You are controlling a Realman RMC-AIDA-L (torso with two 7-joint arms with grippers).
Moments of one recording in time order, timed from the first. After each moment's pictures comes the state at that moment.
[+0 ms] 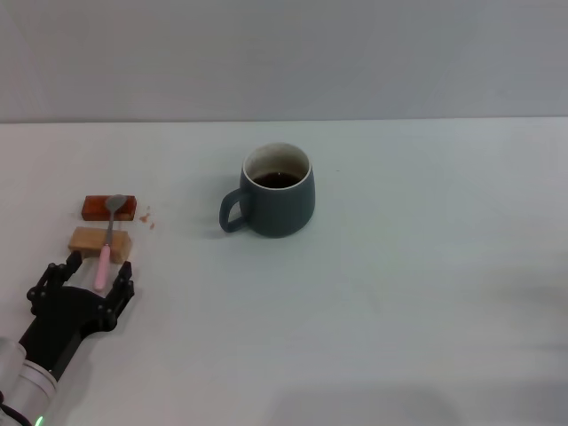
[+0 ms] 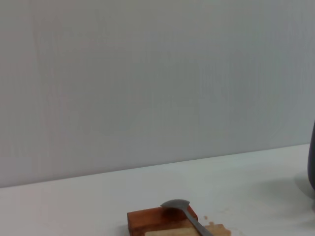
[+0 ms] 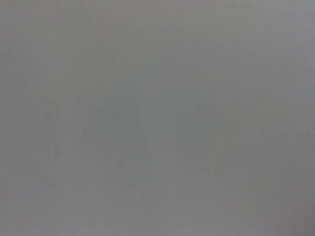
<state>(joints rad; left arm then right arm) -0.17 -2.07 -0.77 -0.35 2.42 1.01 0.01 0.21 2.08 0.70 0.27 -1.96 -1.31 -0.07</state>
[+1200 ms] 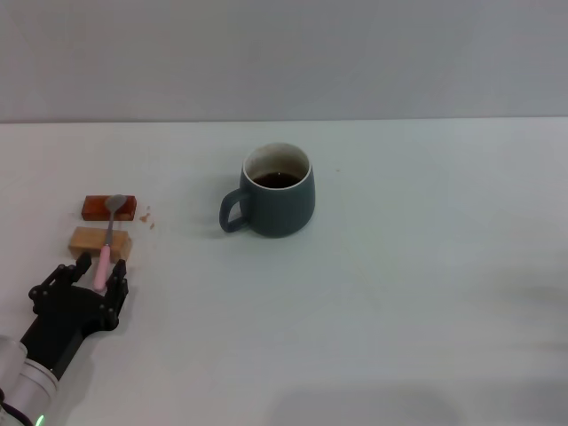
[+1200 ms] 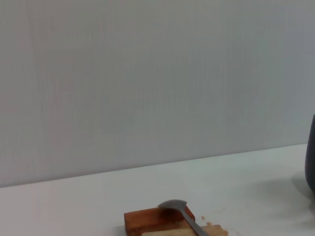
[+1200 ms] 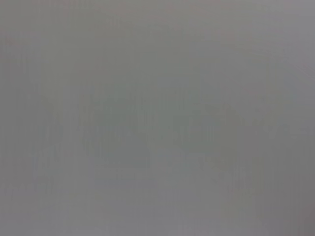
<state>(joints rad) -0.18 -2.07 -0.76 -0.35 2.42 1.01 0.00 0.21 2.08 0.70 0.27 -1.96 -1.31 -0.07</state>
